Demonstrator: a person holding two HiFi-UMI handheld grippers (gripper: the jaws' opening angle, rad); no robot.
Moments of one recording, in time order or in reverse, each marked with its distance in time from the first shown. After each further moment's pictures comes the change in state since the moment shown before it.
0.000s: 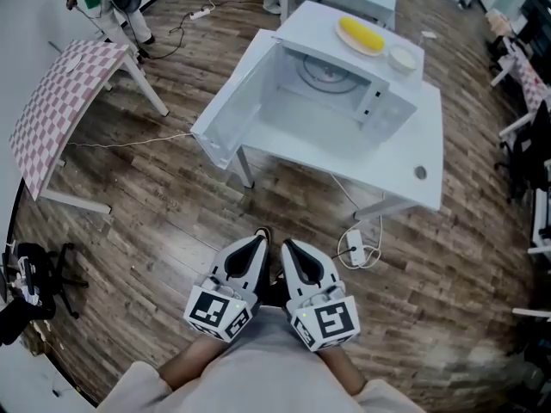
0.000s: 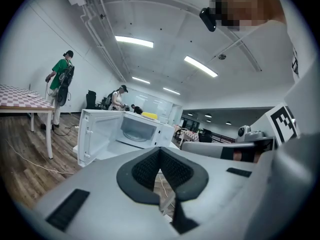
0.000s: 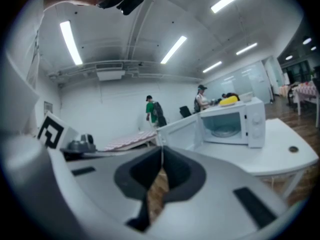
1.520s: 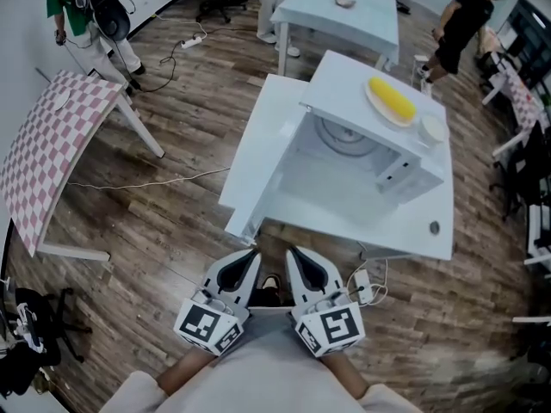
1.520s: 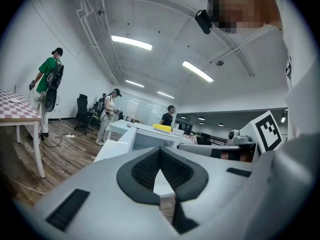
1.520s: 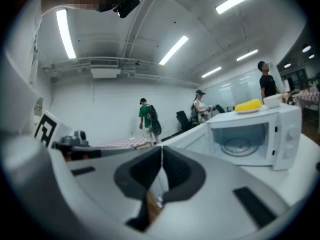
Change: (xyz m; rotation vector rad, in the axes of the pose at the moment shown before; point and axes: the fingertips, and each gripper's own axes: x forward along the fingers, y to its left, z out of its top) left arm 0.070 0.167 0.097 0.038 -0.037 -0.097; right arm 0.194 -0.019 0.064 -0.040 -0.043 -0.059
